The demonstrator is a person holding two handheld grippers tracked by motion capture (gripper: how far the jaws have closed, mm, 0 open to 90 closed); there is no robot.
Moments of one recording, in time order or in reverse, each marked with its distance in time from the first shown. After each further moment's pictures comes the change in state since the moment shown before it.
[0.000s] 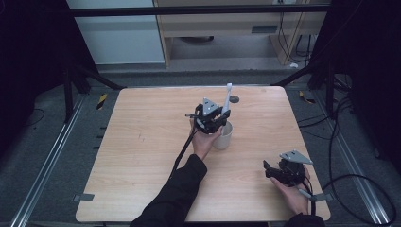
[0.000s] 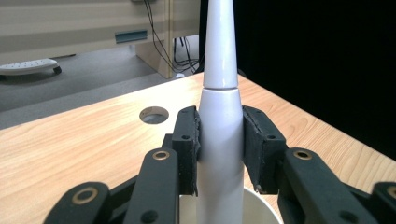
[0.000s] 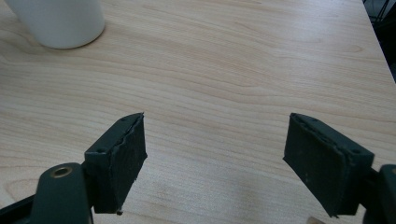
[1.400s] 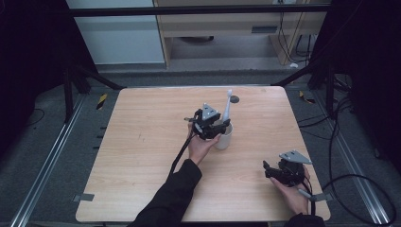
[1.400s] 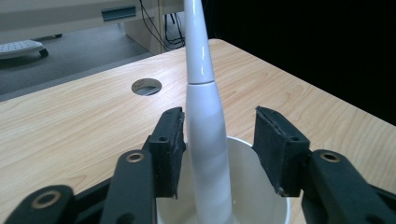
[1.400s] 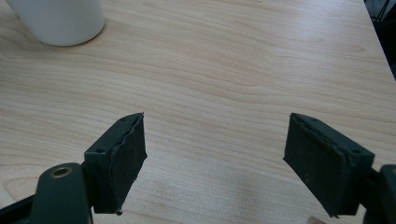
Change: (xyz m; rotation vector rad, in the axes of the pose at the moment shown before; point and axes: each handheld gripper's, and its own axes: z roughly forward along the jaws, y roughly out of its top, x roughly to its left) left arm 0.003 -0.010 -0.014 0.086 -0.035 0.038; right arm 0.001 0.000 0.000 0.004 0.000 -0.008
